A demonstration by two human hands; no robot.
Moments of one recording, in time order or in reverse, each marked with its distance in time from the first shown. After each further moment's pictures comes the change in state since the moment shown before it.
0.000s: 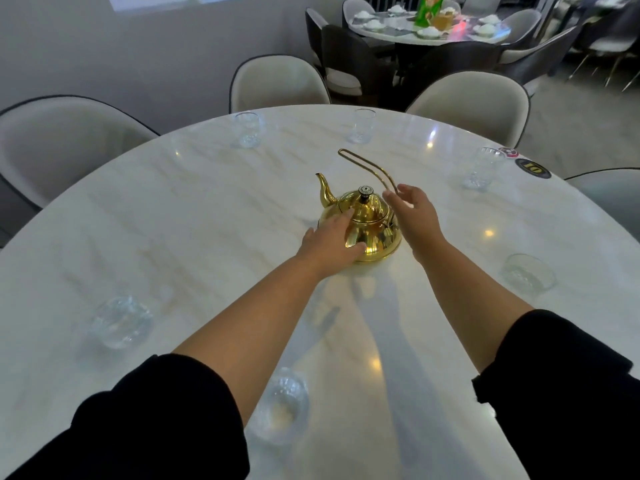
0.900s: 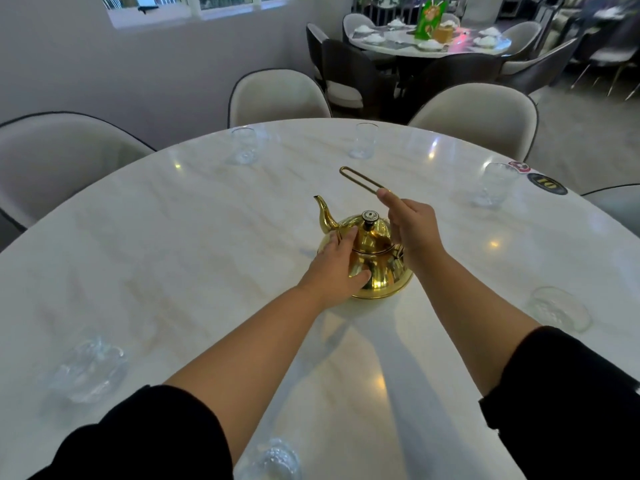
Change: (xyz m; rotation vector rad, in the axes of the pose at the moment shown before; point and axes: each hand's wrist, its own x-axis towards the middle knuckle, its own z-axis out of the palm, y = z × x) left_hand 0.060 -0.035 0.033 -0.106 -0.003 0.054; right_hand 0.043 -0.008 0.021 0.298 -0.051 -0.019
